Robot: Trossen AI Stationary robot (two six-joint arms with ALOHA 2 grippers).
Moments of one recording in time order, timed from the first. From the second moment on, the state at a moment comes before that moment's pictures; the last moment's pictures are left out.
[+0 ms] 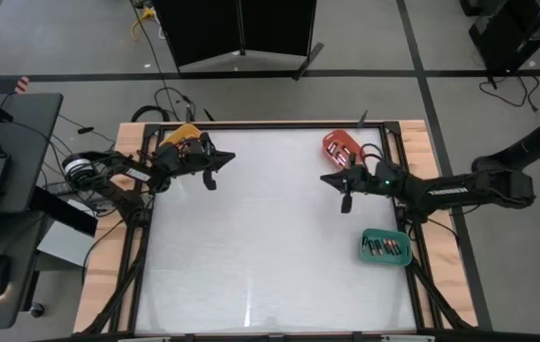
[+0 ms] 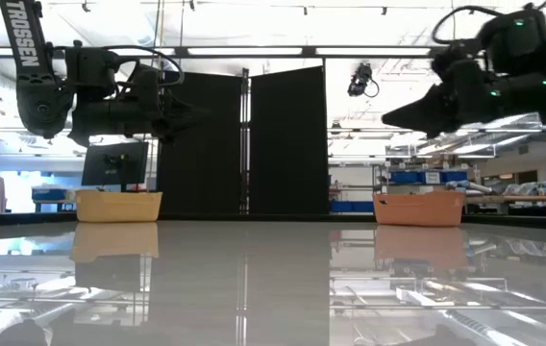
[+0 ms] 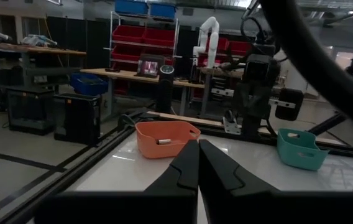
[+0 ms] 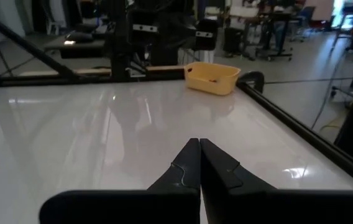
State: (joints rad) left arm 0.63 1.48 0.23 1.42 0.44 -0.16; right arm -0.29 0.96 0.13 0.71 -0.08 -0.02
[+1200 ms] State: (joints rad) left arm 0.59 1.02 0.01 1.17 0.24 -0.13; right arm -0.37 0.74 0.01 0.66 -0.08 -0.04
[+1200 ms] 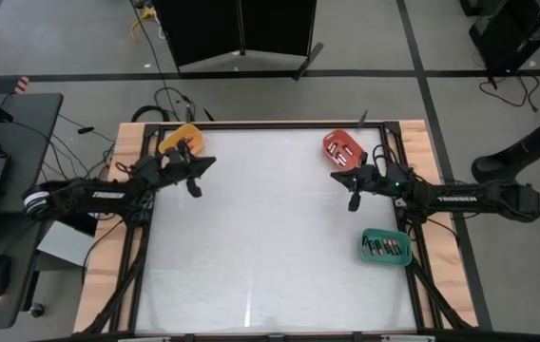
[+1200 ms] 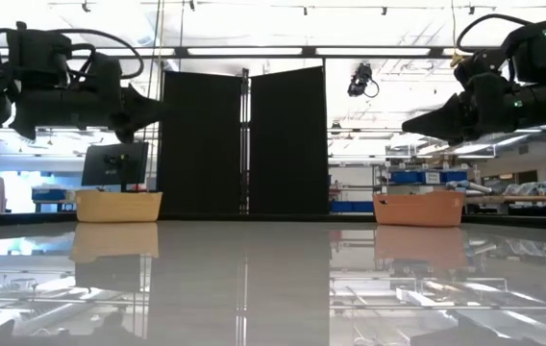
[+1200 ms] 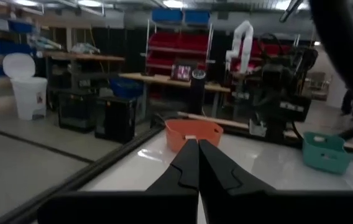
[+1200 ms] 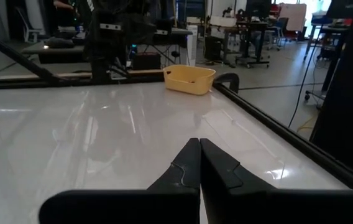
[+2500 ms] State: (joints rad) left arm 0.46 0.00 0.03 0.04 0.00 -0.03; right arm -0.43 0.60 0.01 0.52 -0.09 -0.04
